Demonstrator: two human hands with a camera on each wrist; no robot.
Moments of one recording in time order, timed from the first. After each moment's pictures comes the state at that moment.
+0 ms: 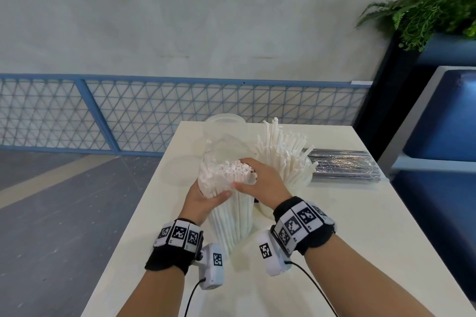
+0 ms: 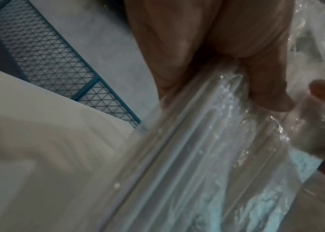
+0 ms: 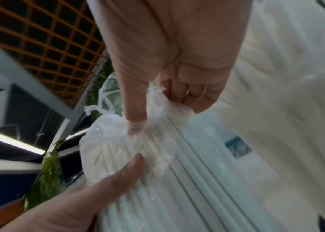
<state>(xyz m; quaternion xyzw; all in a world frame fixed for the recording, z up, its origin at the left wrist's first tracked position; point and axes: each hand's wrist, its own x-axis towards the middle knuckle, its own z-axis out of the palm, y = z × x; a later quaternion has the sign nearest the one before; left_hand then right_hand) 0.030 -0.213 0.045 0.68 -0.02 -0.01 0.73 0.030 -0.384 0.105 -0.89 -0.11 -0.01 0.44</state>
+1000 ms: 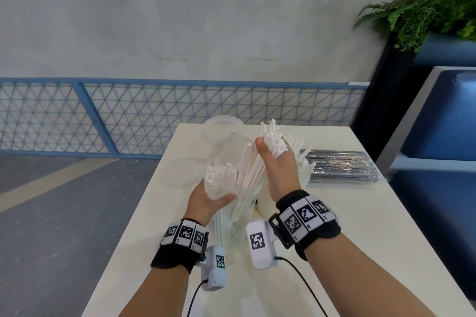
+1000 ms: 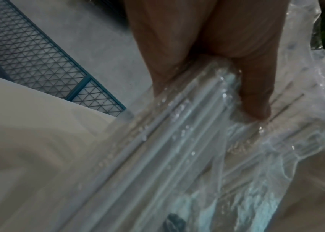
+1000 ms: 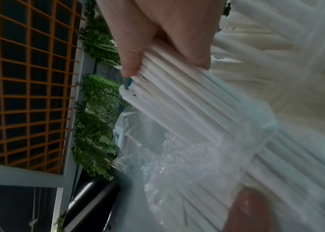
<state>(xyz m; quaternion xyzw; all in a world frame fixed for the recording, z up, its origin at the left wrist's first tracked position) 0.037 -0.221 0.041 0.76 -0.01 0.01 0.65 0.029 -0.384 0.137 -0.63 0.02 -0.14 0.77</state>
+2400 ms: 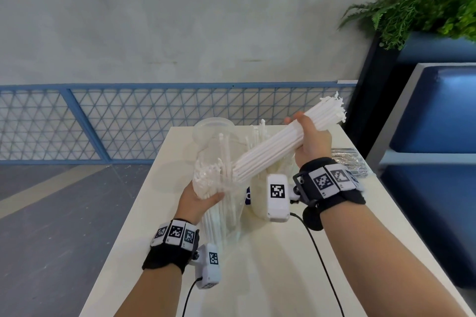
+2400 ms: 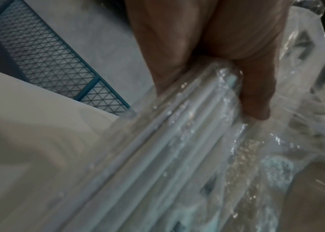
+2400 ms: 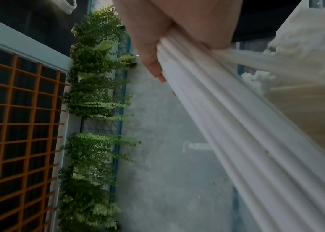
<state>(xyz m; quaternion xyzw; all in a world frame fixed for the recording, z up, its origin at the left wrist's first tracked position) 0.039 -0.221 0.047 0.74 -0.01 0.00 0.67 0.051 -0.450 0.178 -0.43 0.17 -0.21 0.86</state>
